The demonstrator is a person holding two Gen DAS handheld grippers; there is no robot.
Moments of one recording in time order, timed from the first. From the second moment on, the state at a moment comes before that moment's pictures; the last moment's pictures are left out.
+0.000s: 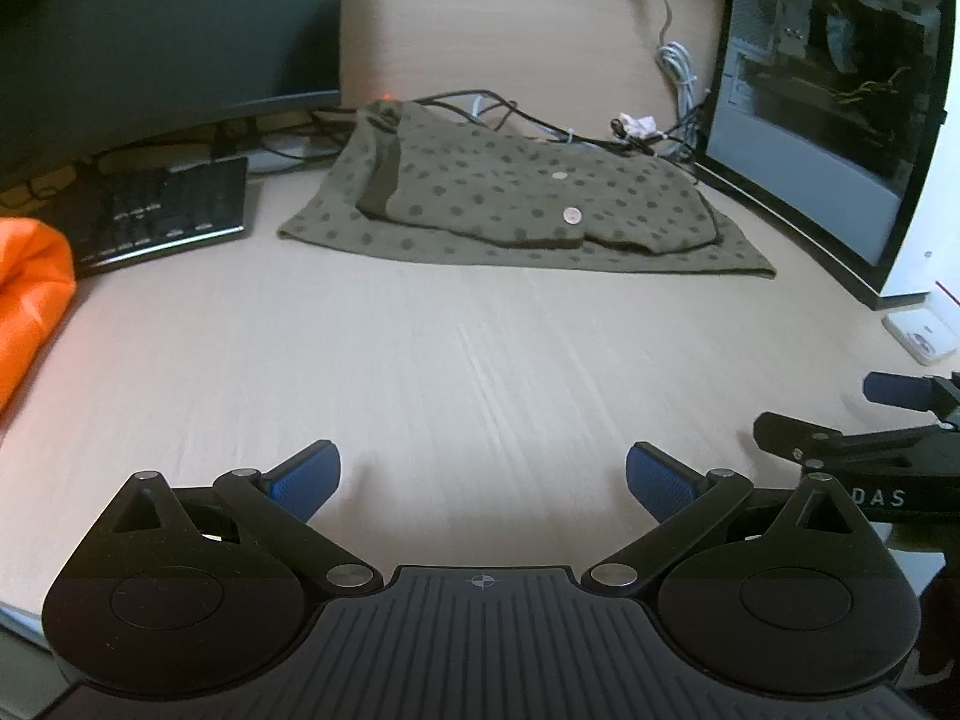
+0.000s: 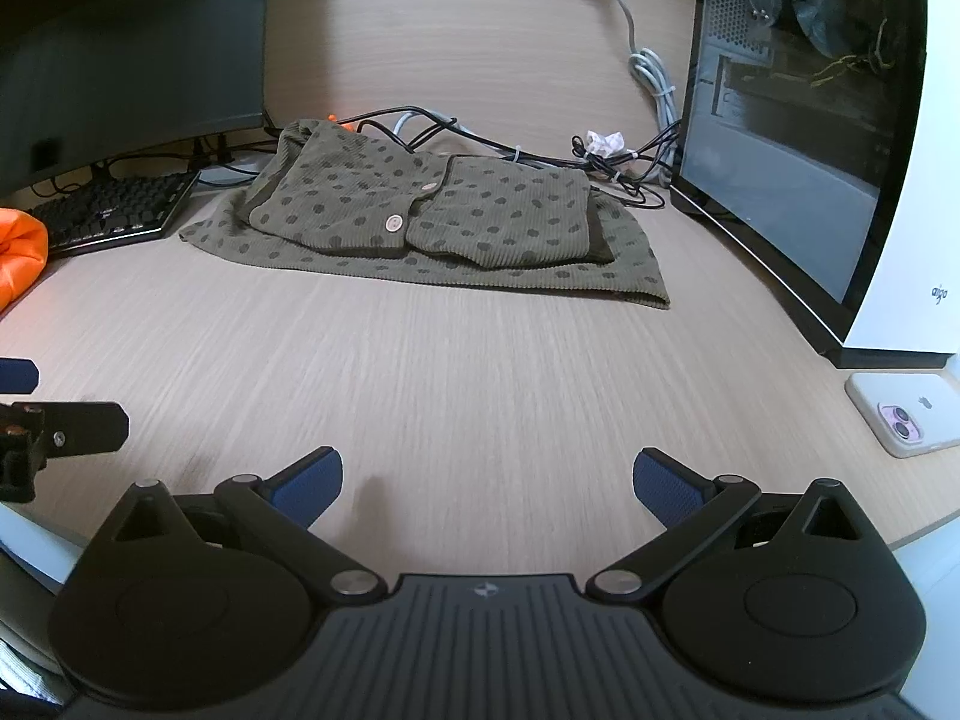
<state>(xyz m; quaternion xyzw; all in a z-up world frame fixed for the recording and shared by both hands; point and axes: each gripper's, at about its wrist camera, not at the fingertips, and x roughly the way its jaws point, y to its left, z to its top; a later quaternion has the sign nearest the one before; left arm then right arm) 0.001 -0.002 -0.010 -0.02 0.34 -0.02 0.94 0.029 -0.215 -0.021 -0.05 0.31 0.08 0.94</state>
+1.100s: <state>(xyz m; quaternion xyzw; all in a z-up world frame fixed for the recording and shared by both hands) -0.011 0.008 -0.003 0.00 0.34 -0.02 0.94 0.007 -0.210 -0.017 -0.05 0.31 0.06 0.95</state>
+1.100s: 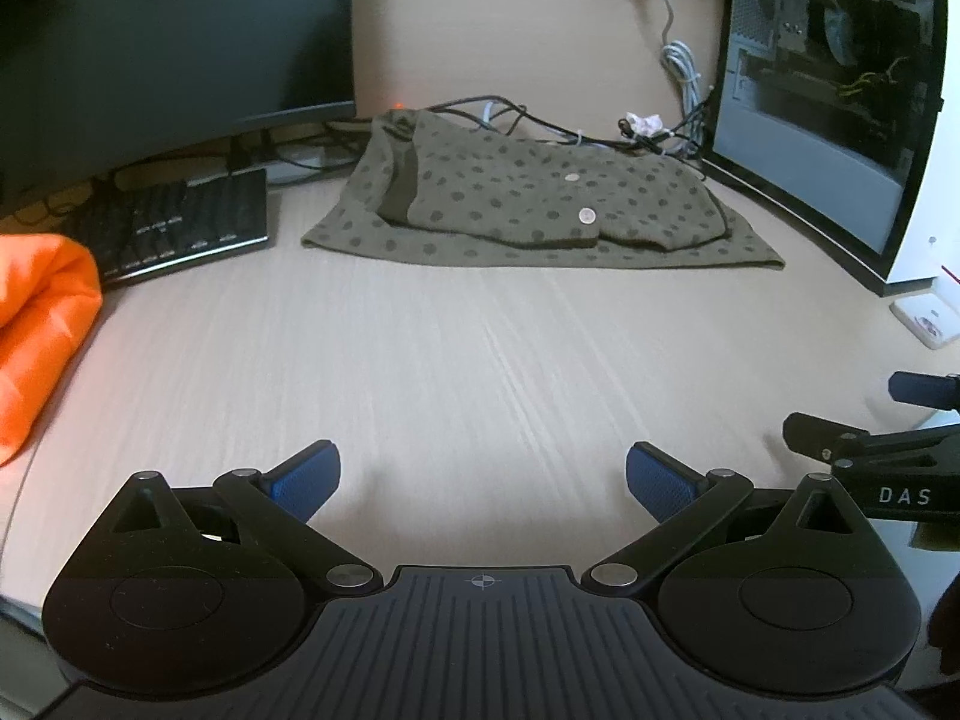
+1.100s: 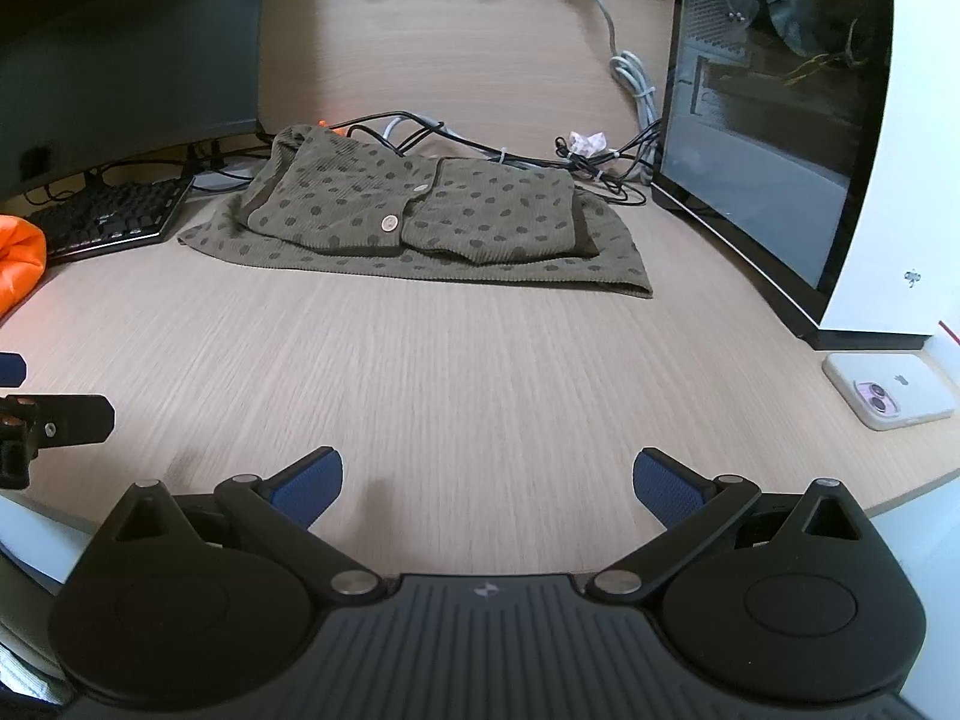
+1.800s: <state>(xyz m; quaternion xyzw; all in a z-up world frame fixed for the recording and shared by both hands) -0.010 0.020 -0.004 0.01 0.36 -0.04 0.93 -0.006 -0.205 -0.007 -0.07 0.32 0.03 0.95</state>
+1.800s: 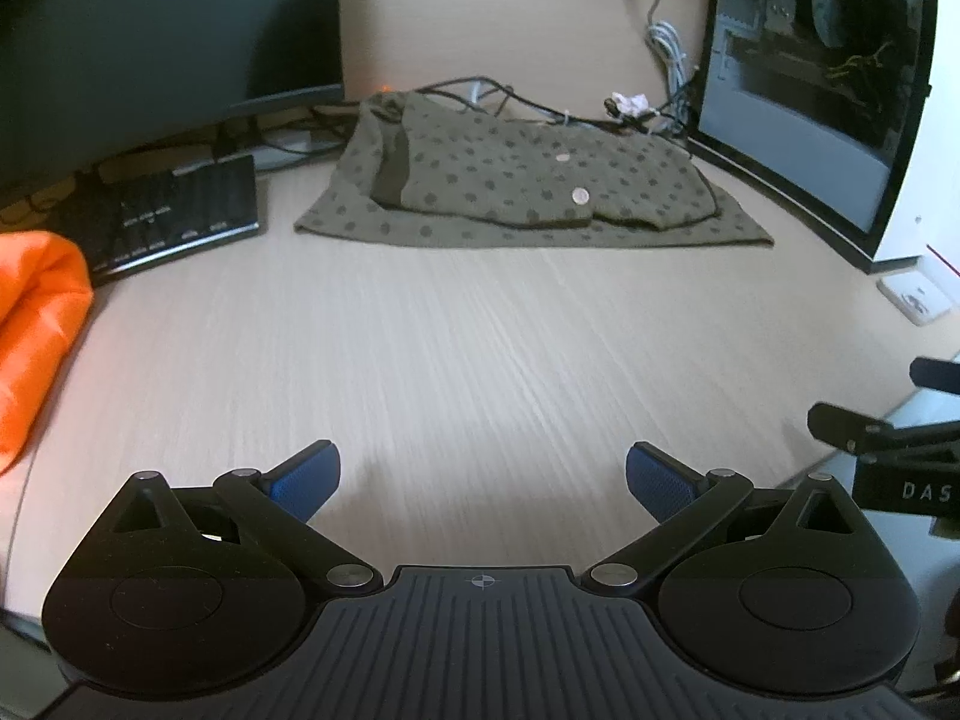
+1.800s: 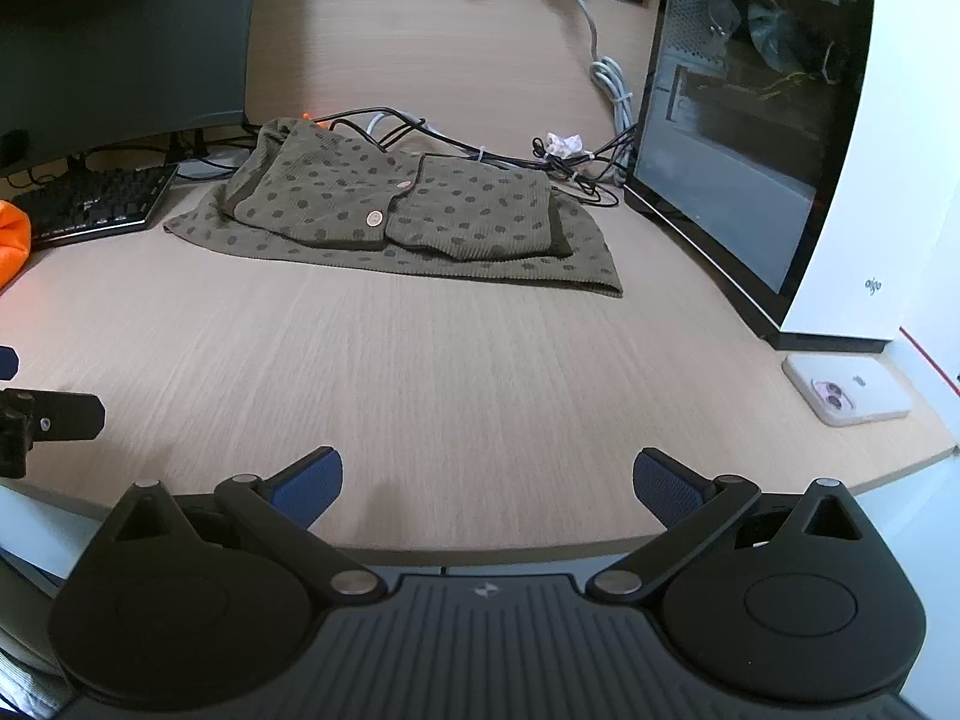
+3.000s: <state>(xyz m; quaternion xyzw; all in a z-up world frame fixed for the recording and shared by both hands) 0.232 -0.053 -0.016 0.27 0.33 -0.03 0.90 0.280 -0.203 0.009 -0.25 0.23 0.13 0.93</state>
